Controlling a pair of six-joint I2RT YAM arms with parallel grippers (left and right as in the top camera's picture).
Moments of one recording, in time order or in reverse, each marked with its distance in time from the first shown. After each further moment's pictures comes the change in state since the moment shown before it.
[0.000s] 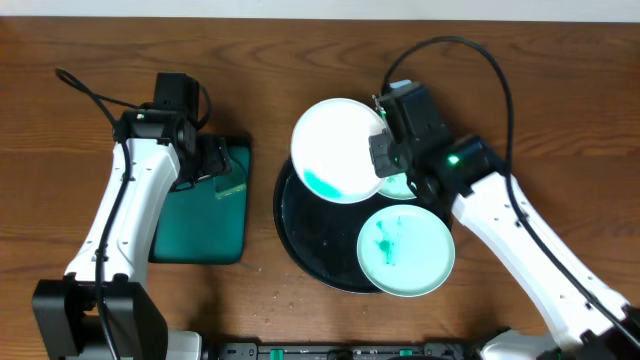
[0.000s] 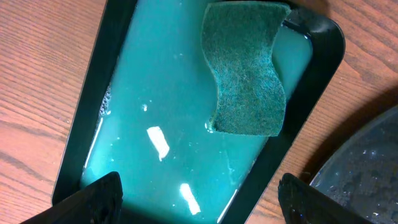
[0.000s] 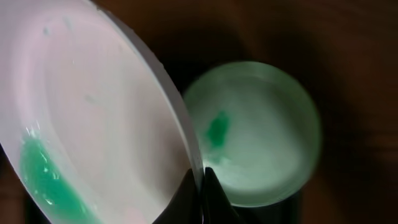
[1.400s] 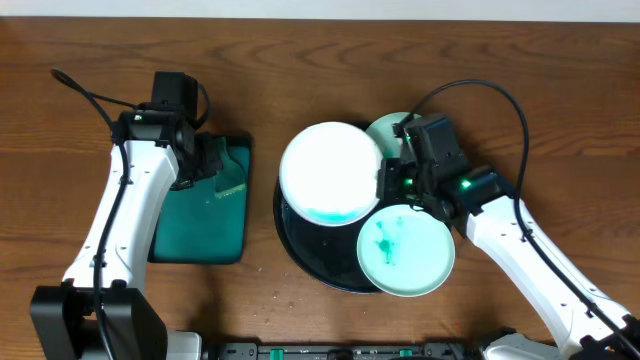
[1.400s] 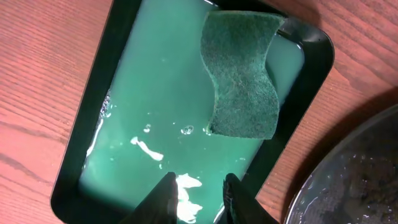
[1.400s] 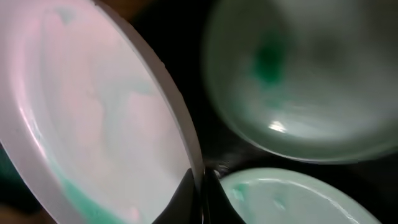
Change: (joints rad) left arm 0.000 -0.015 0.004 0.007 0.000 -0.015; right arm -0.100 -0.103 -0.322 0.191 -0.334 0.277
